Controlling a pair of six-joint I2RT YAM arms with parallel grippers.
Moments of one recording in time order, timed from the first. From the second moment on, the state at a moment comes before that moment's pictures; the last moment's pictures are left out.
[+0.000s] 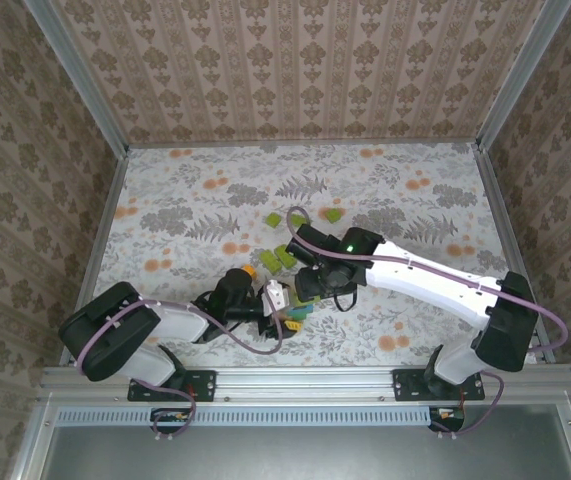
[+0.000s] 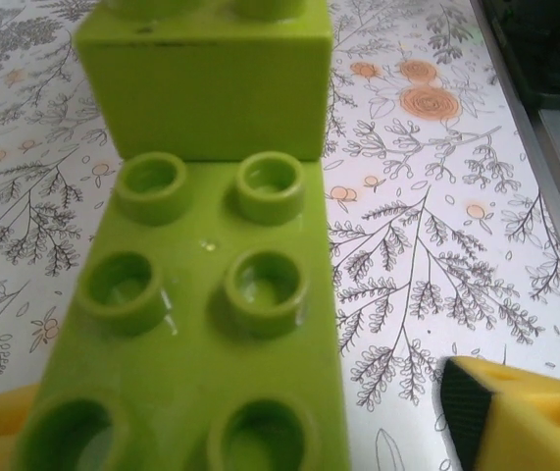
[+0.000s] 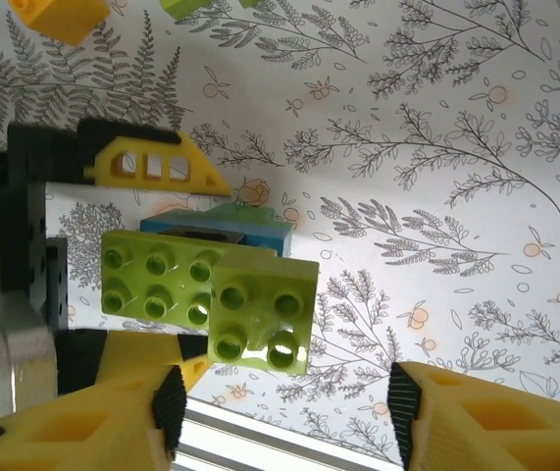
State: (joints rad) left arm -0.85 1.43 0.26 0.66 0.58 0.29; right arm 0.97 1.49 1.34 -1.12 0.10 0.75
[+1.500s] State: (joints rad) left arm -0.84 1.35 0.16 0.78 0.47 0.22; right arm 0.82 1.52 1.11 -1.03 0.08 0.71
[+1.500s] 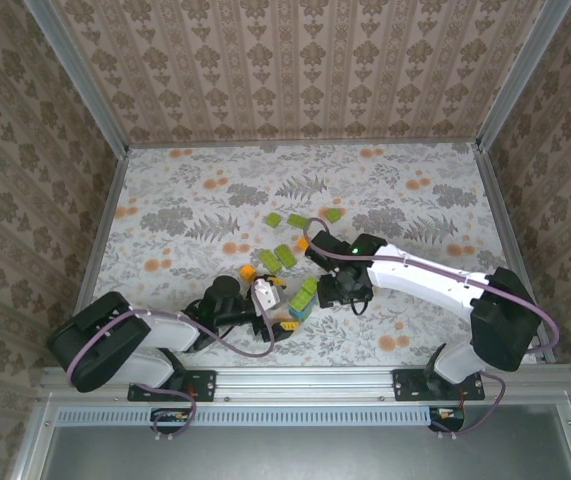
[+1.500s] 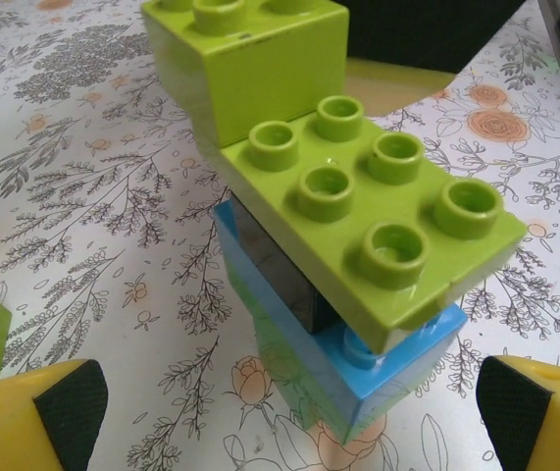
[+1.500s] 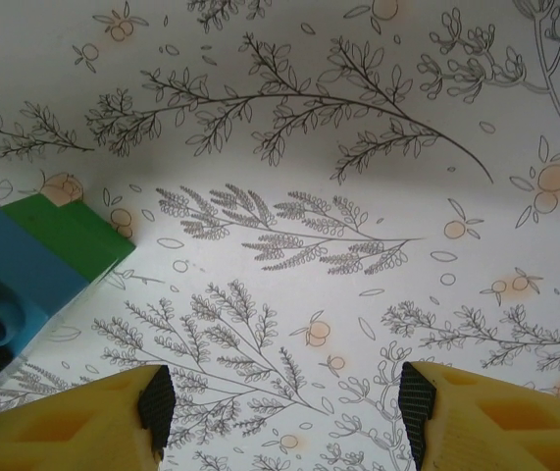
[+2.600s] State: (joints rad) left arm -0.84 1.40 0.18 0.77 0.47 0.22; right arm 0.73 1.77 1.38 -1.01 0.10 0.59
